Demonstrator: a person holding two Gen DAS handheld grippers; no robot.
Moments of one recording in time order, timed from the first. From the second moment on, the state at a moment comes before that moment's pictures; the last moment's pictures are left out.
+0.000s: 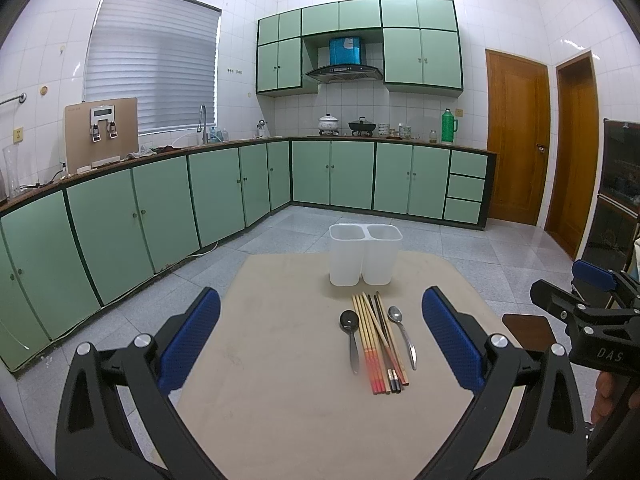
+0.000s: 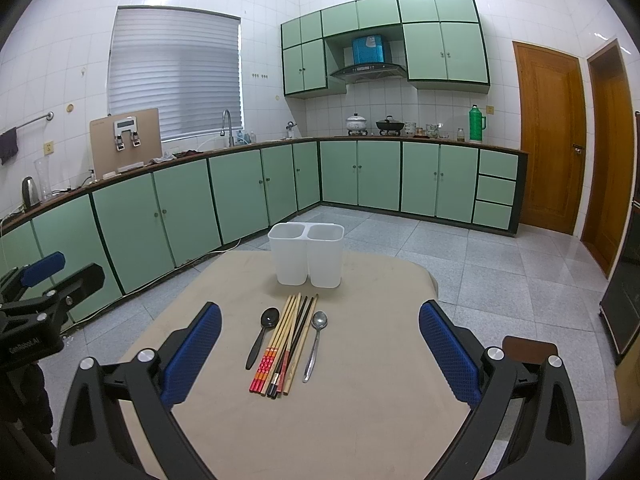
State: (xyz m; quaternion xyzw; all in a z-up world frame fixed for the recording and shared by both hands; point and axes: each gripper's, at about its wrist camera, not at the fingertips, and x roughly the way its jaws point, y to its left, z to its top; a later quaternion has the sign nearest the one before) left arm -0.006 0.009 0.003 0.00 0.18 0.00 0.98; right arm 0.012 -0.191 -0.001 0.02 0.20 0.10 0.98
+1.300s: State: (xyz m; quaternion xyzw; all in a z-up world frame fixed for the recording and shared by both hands) left arm 0.055 0.031 -0.015 0.01 0.23 0.02 0.97; right arm 0.065 -0.189 -0.028 0.02 0.24 0.09 0.97
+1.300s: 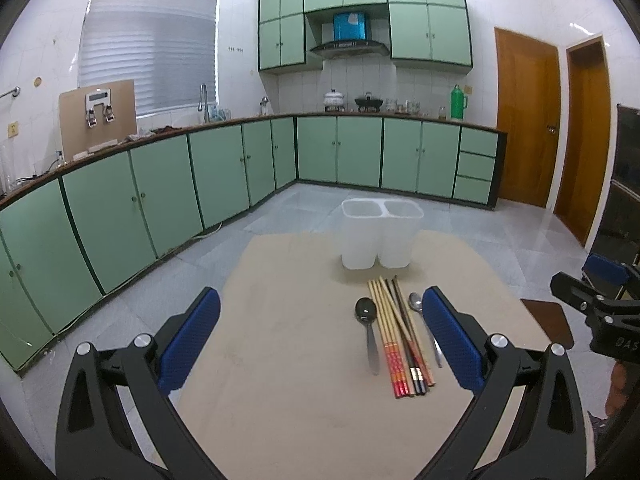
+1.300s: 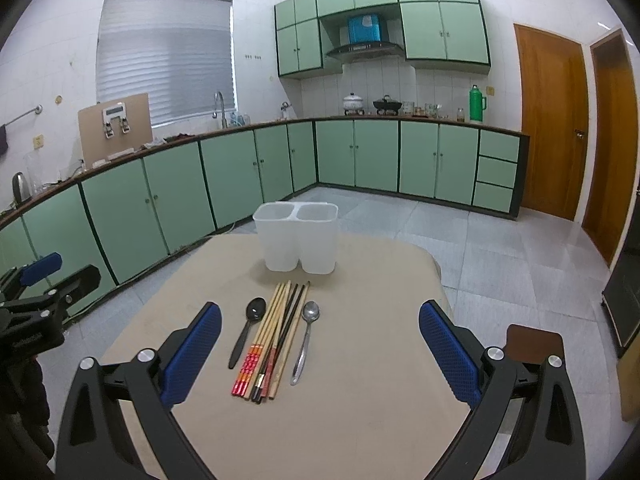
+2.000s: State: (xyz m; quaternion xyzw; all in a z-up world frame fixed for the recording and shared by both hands) left arm 0.226 0.028 -0.146 -0.01 0.42 -0.02 0.91; right arm 0.241 -0.172 -0.135 0.04 0.41 0.13 0.90
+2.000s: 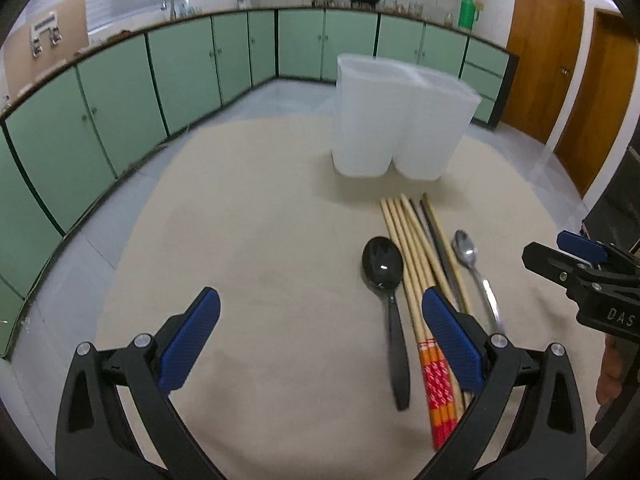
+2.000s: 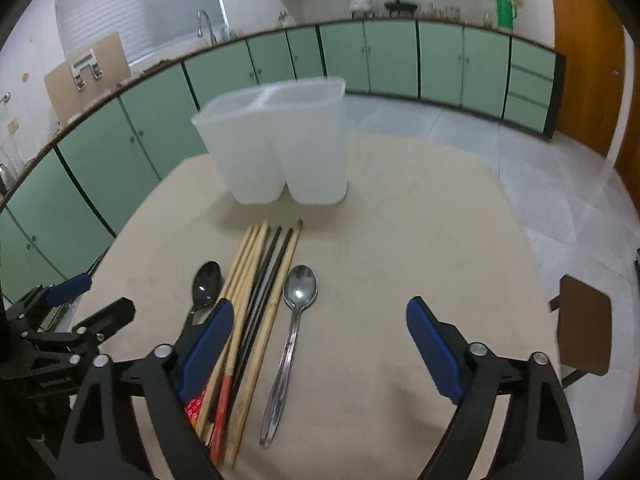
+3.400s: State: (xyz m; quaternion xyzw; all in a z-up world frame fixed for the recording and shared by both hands) left arm 0.283 0.006 -0.183 0.03 0.47 -0.02 0.88; right arm 0.284 -0.152 -0.173 0.05 0.48 0.14 0.86
